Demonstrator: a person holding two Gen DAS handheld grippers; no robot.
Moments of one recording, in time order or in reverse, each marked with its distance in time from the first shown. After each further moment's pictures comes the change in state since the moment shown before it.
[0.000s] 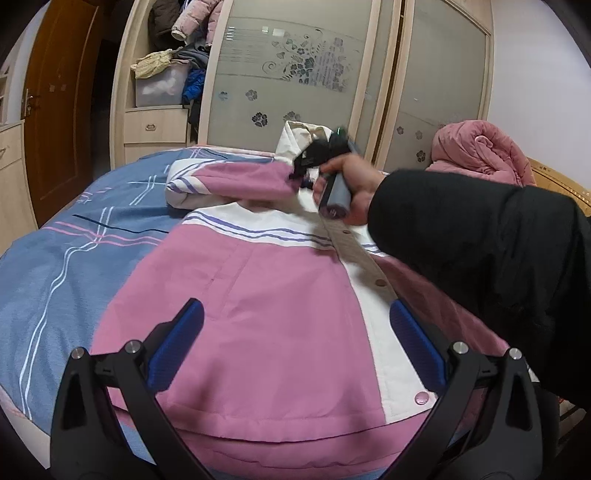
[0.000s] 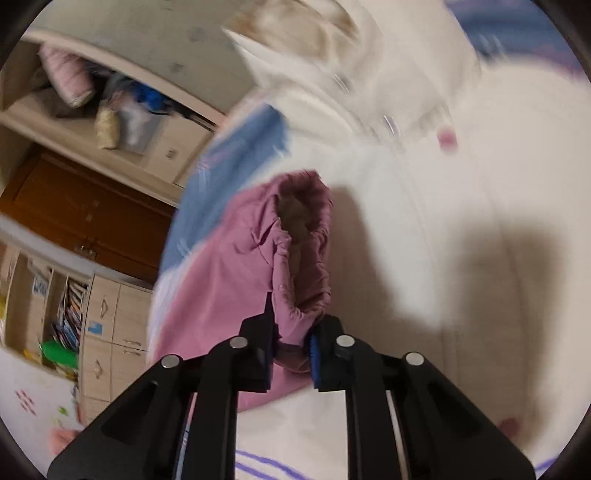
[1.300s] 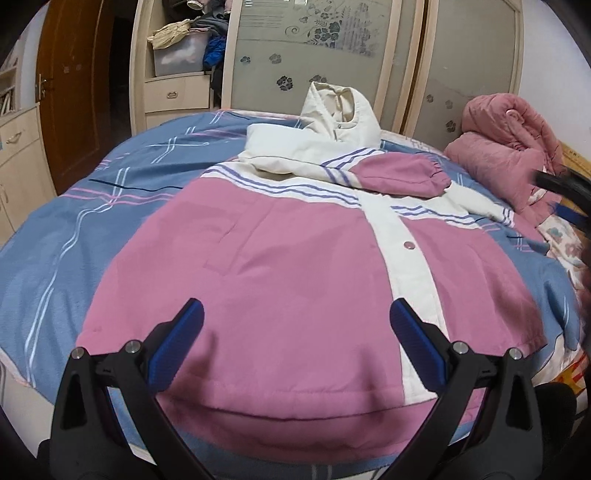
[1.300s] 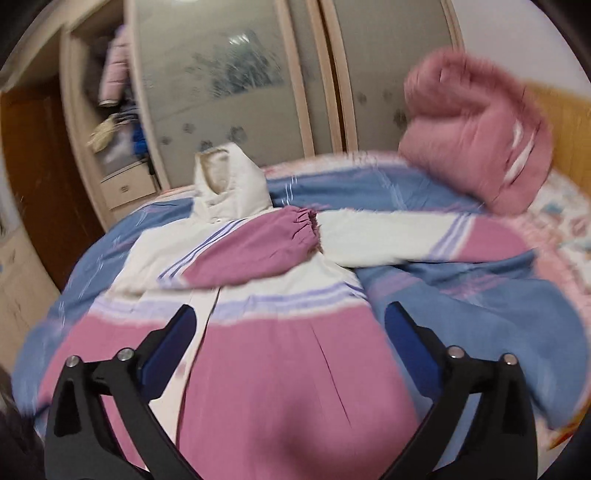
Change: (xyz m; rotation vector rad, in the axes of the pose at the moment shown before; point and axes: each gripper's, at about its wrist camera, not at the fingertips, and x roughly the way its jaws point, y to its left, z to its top) left arm 0.021 -0.002 -0.015 -0.025 0.153 0.133; right arm -0.344 -0.073 -0.235 -0.414 -0.502 -0.491
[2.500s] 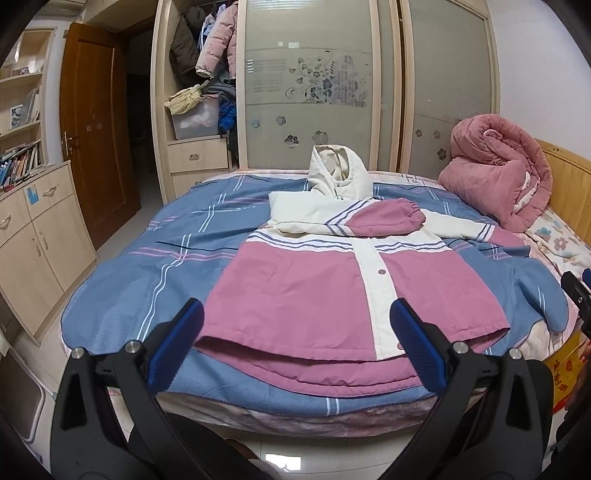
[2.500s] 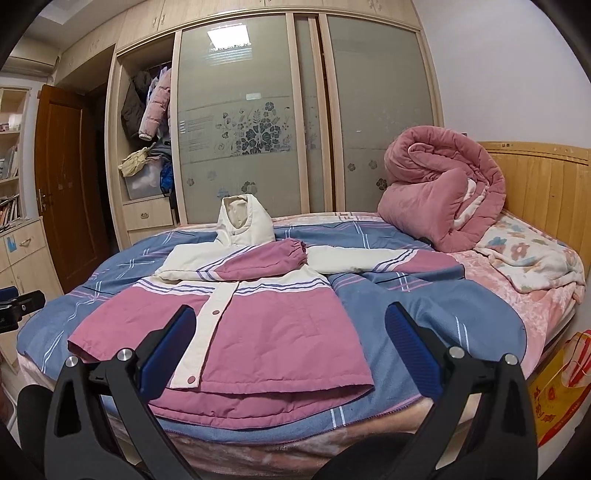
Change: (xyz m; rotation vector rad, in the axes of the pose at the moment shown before) left arm -0.187 -0.010 -0.002 0.098 -0.179 0.076; right arm -0.182 0.009 -0.094 -0.051 -0.229 -0.024
